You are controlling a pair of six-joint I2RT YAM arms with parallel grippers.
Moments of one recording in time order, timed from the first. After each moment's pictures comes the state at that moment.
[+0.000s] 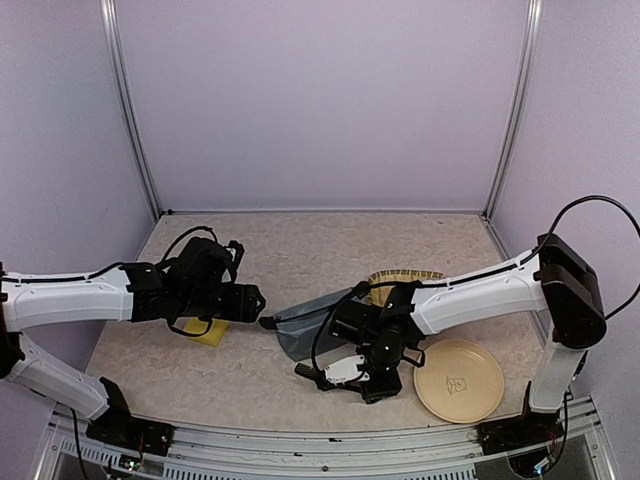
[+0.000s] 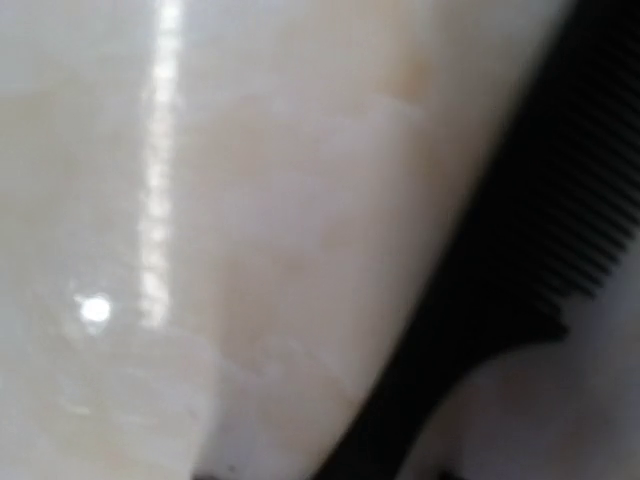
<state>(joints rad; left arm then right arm) -0.84 1.29 0.81 -0.32 -0.22 -0.54 1.14 1.84 1.16 -0.77 -0.09 -0.56</state>
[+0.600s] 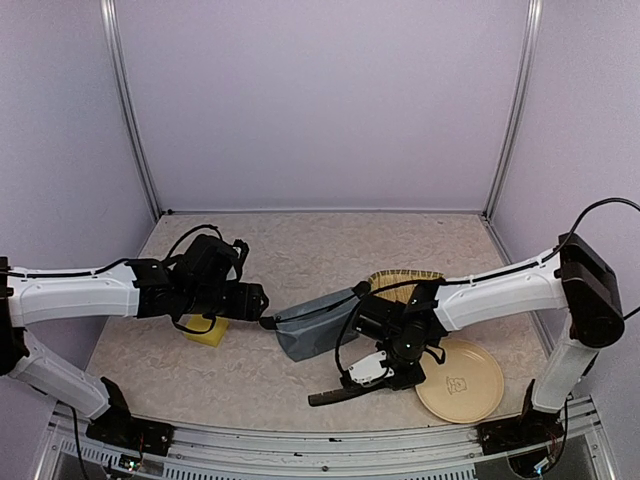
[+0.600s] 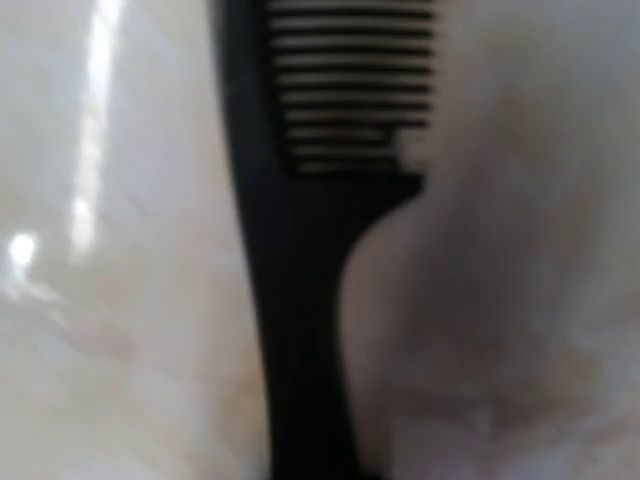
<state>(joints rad) -0.85 1.34 0.85 -0.33 -0.22 -0.52 1.09 1.74 1.03 -0.76 0.03 -0.74</state>
